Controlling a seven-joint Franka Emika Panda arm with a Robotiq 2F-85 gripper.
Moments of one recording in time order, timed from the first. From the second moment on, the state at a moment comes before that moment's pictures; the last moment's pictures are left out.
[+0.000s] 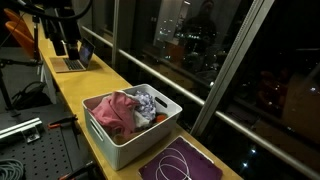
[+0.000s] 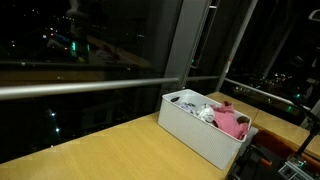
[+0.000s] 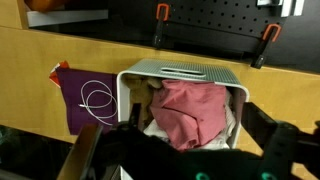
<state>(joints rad) 0.03 -0.82 0.07 -2.68 -0.19 1.97 -0.08</state>
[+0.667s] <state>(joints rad) 0.04 -0.56 0.11 -2.55 -0.21 2.25 -0.06</state>
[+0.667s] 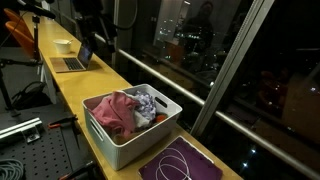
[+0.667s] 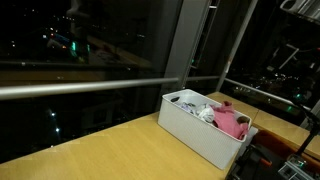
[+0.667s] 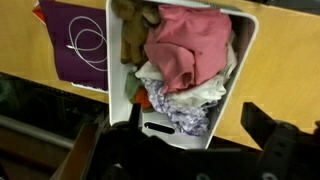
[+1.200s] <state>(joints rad) 0.01 -0.10 0.12 -2.47 -0.30 2.62 0.06</state>
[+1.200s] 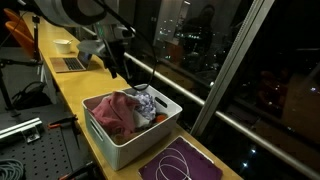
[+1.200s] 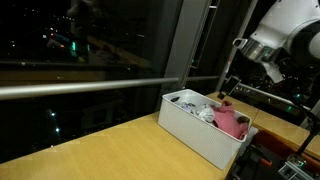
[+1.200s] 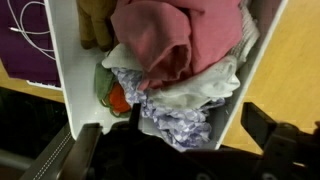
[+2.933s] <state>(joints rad) -0.24 0.30 0.20 -2.22 0.25 2.63 -0.39</state>
